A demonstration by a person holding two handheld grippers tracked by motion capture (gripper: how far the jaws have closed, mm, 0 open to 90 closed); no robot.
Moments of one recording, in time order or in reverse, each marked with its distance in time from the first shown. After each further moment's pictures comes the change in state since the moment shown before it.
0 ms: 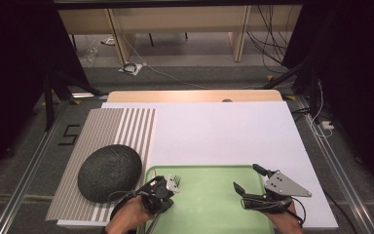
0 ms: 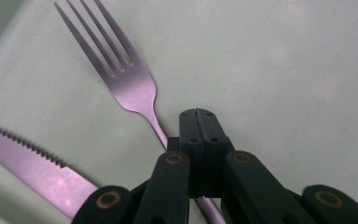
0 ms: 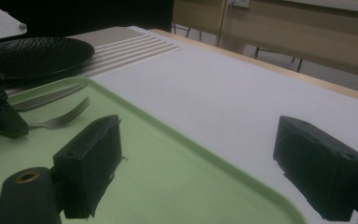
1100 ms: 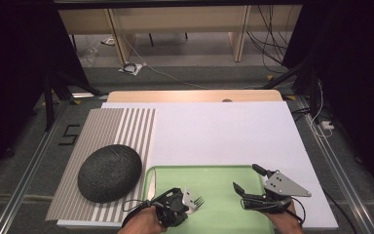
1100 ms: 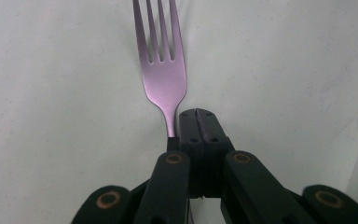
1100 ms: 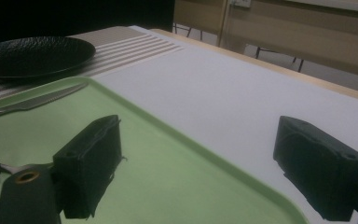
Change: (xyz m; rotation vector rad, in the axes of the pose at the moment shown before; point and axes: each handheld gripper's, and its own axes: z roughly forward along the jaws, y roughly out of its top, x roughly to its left) left arm -0.042 0.017 0.007 -0.006 -0.097 0.107; right arm 0.000 0.000 0.001 0.001 0.004 -0.003
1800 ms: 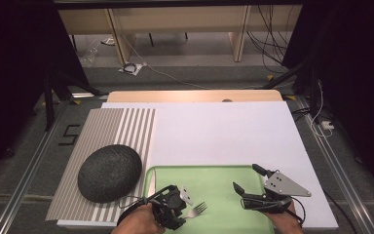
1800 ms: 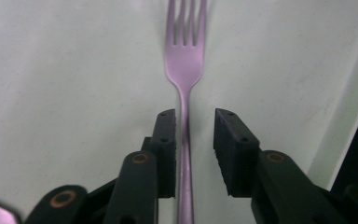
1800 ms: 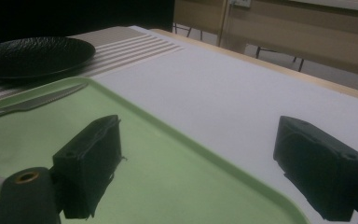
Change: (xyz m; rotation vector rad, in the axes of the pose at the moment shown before) left arm -0.004 0.004 -0.014 0.057 -0.046 -0.040; right arm 0.000 0.000 0.001 -0.004 0.003 0.007
